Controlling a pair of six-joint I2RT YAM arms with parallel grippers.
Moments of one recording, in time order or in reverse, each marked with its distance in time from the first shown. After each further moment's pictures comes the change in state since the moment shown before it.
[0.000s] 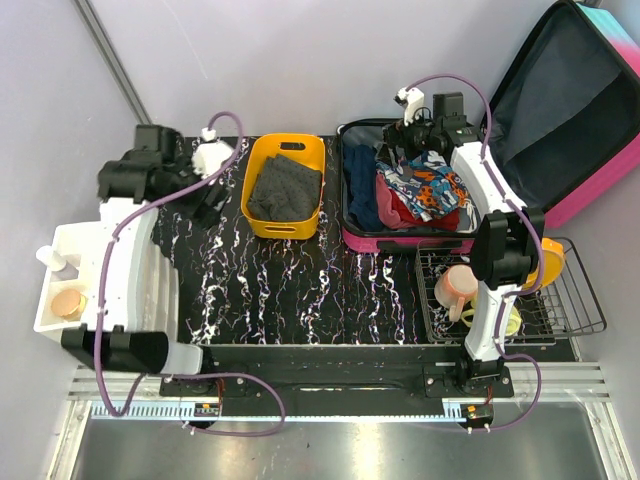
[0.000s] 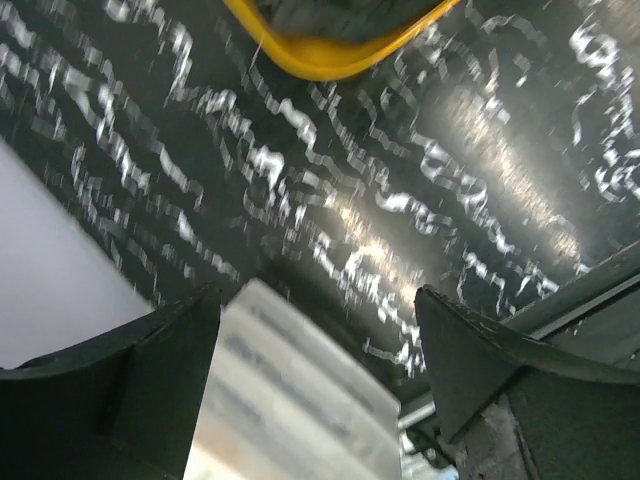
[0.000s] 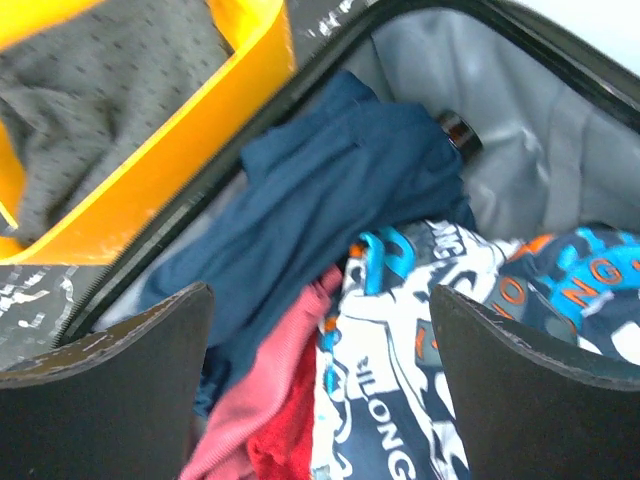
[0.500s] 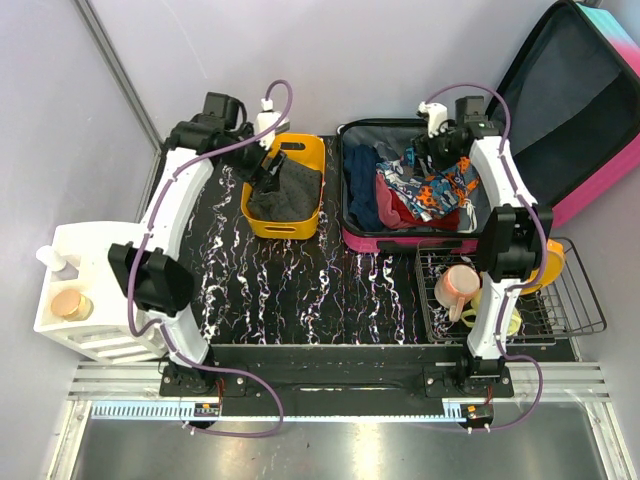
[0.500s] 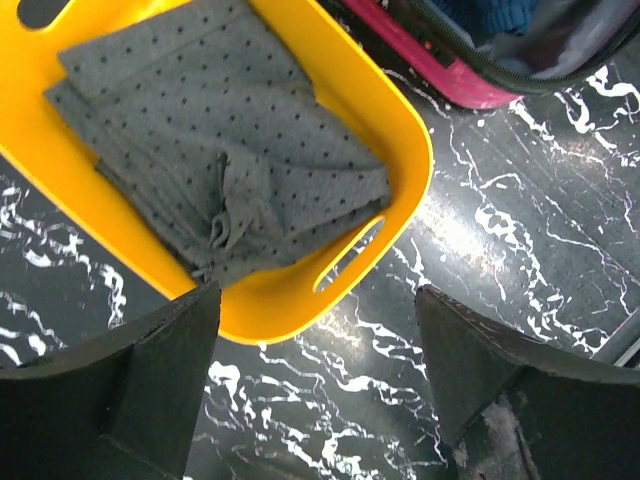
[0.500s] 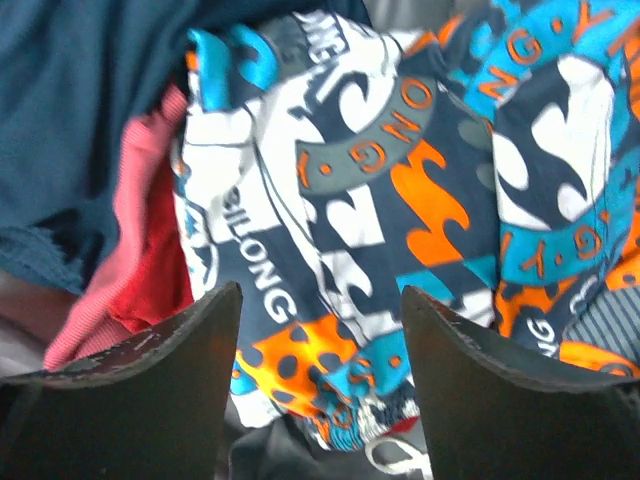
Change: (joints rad) left arm -0.214 0.425 0.236 0.233 0.213 -0.126; right arm -0.099 0.060 0.106 -0.350 0.190 -0.155
